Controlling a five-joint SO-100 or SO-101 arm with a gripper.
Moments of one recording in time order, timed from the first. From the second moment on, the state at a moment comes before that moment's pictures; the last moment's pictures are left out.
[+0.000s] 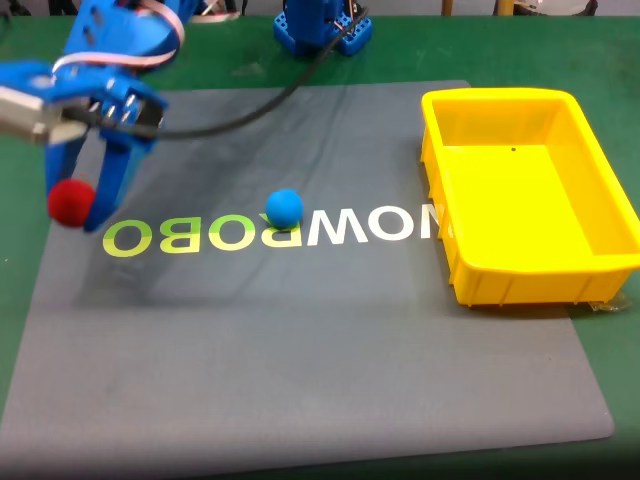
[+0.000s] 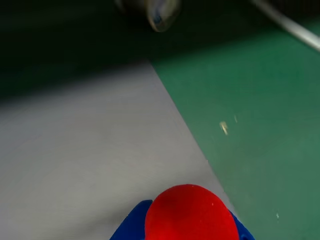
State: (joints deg) arm 26.5 50.4 42.5 39.1 -90.1
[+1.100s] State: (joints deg) arm -22.3 95.6 82.2 41.7 -84.2
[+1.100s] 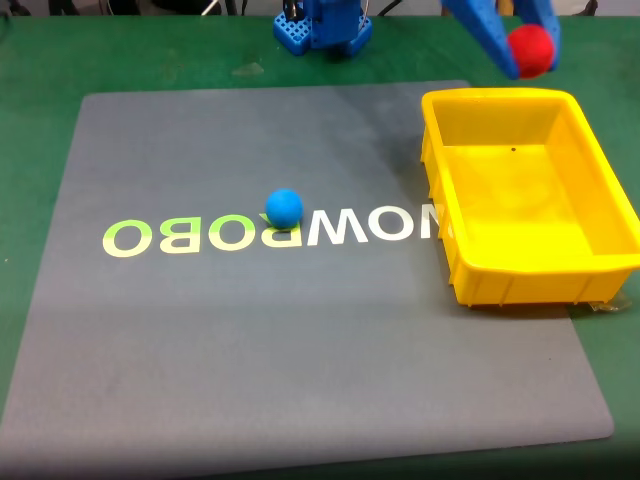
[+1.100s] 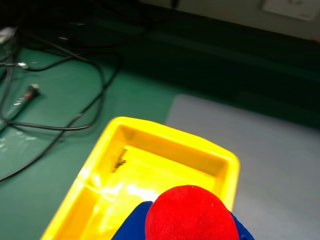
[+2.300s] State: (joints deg) arm -24.2 96.9 88.0 41.7 -84.2
